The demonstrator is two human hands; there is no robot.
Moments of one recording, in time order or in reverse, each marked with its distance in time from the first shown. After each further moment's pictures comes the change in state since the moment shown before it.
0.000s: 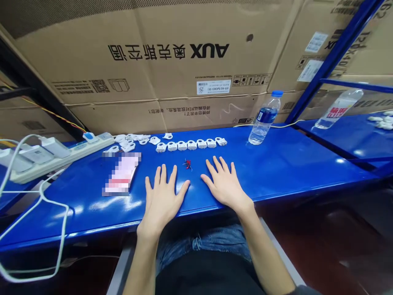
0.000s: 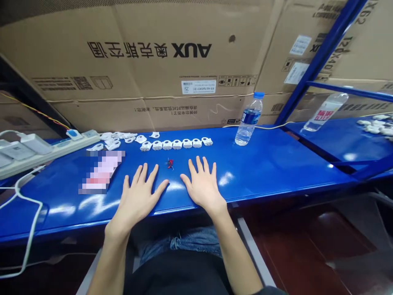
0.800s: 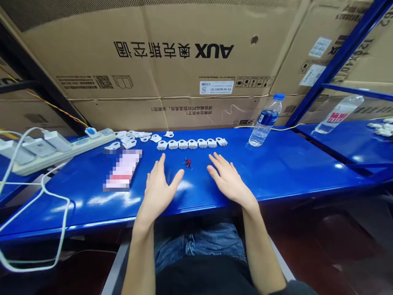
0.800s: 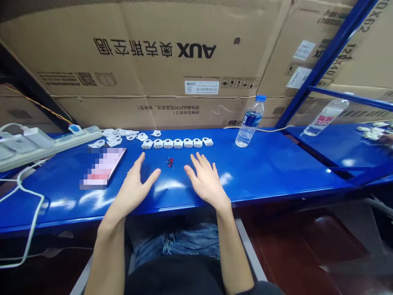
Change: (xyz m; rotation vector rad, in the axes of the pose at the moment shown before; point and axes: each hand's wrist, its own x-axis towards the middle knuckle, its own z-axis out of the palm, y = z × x) left_hand 0.010 -0.004 -0.023 -0.799 0.095 -0.166; right_hand 0.002 0.001 -0.036 0.426 -0.098 0.076
